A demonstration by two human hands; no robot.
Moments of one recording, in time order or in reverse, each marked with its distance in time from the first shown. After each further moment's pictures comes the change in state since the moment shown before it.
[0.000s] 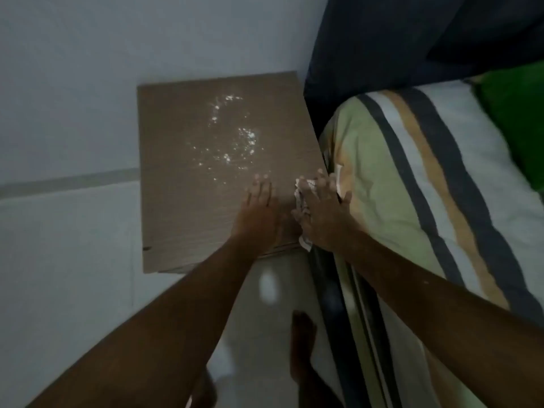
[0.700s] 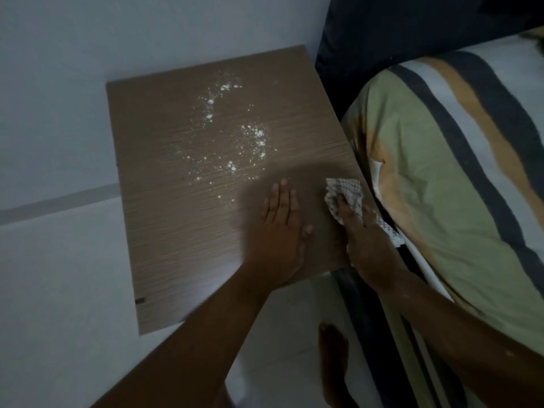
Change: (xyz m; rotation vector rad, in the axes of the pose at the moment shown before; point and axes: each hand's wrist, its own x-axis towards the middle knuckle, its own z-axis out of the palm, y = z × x) left_hand 0.041 -0.043 0.059 -0.182 0.167 0.128; right_hand 0.017 0.011 0.070 0.355 0.111 0.092
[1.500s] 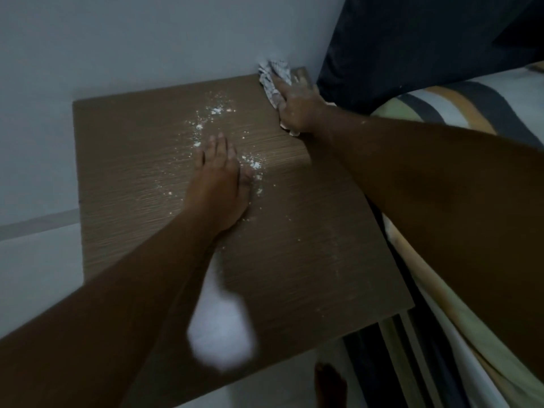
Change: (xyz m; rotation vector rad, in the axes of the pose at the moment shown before) left_hand 0.131 -0.117 -0.063 0.150 0.058 -0.177; right_hand 0.349 -0.057 -0.029 -0.198 -0.091 -0.034
